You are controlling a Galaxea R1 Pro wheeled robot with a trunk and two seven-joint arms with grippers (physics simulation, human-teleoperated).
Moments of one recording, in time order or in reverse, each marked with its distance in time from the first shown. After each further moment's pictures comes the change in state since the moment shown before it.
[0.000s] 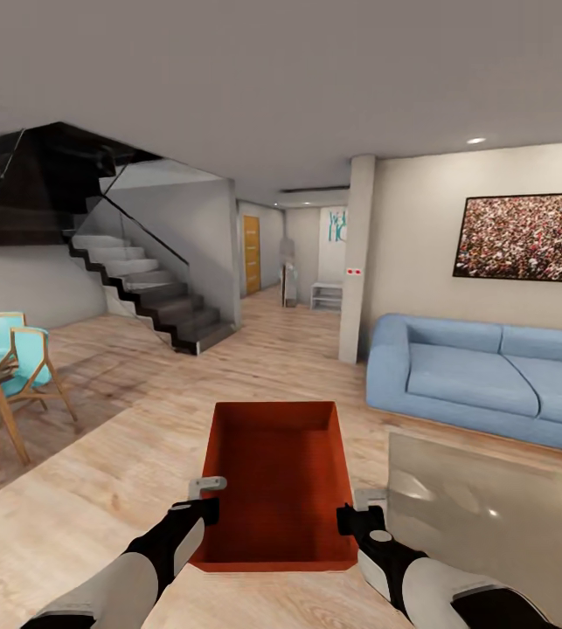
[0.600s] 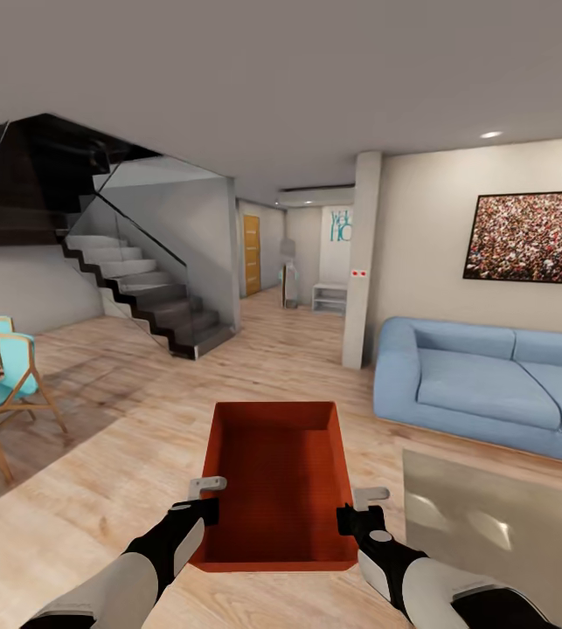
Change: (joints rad) left arm 0.000 0.000 0.000 0.001 0.000 -0.002 0.000; right arm 0.000 0.000 0.002 0.000 -0.001 -0.001 0.000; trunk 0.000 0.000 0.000
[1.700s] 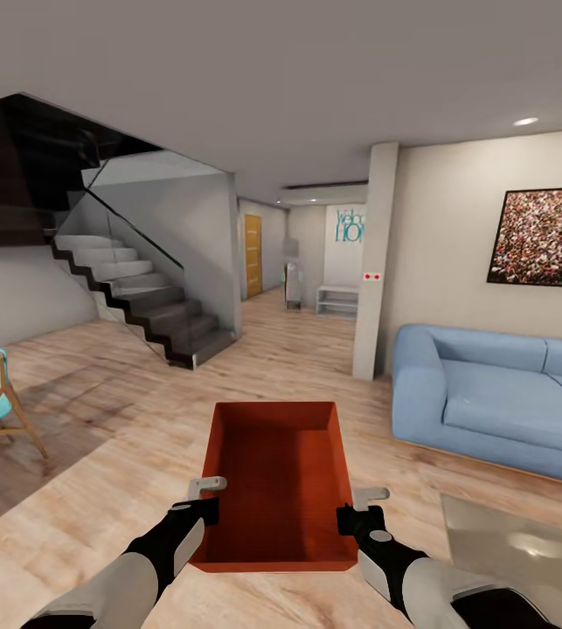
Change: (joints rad) left arm 0.000 0.000 0.000 0.000 0.000 0.001 0.000; right arm 0.000 0.000 0.000 0.000 0.001 0.002 0.000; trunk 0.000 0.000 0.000
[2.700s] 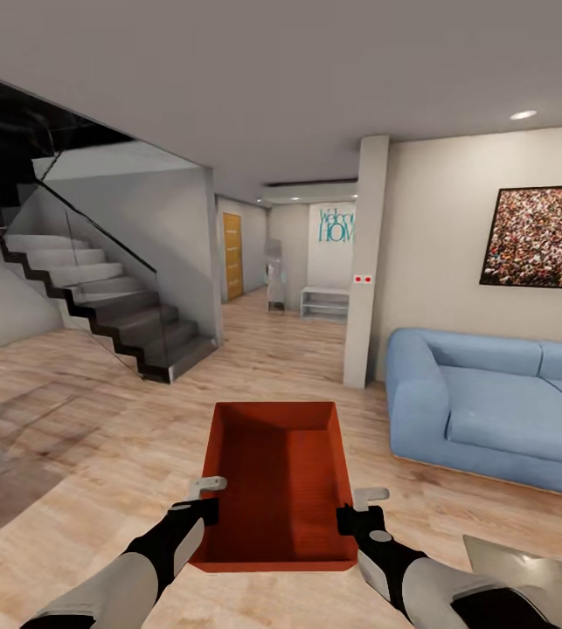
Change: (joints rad) left arm 0.000 0.001 -0.001 0.000 0.000 0.000 0.000; right arm 0.000 0.001 0.006 0.001 -0.007 -0.002 -0.001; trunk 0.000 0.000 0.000
